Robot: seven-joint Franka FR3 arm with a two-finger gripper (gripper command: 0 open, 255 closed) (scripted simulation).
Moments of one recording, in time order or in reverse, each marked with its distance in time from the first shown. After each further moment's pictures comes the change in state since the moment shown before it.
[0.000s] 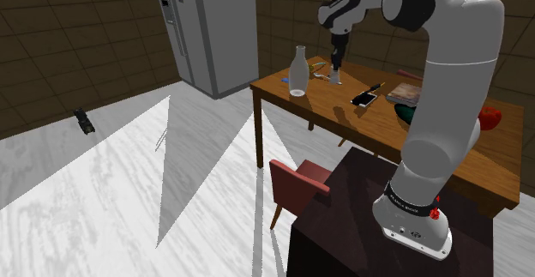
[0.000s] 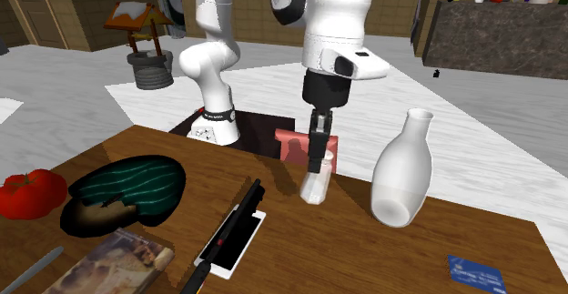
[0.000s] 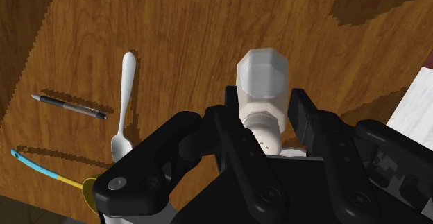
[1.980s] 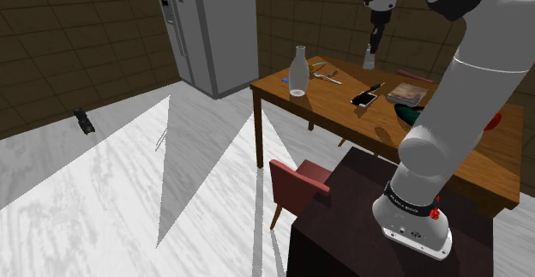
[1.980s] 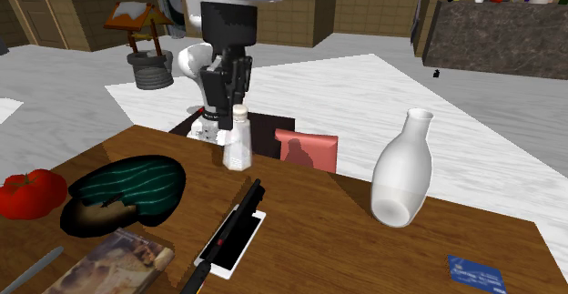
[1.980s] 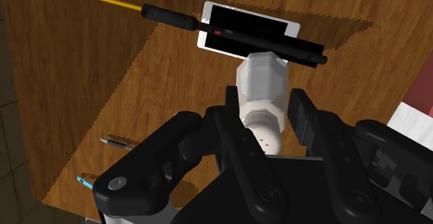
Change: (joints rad) arm -0.079 -0.236 -0.098 -0.026 -0.117 -0.155 -0.160
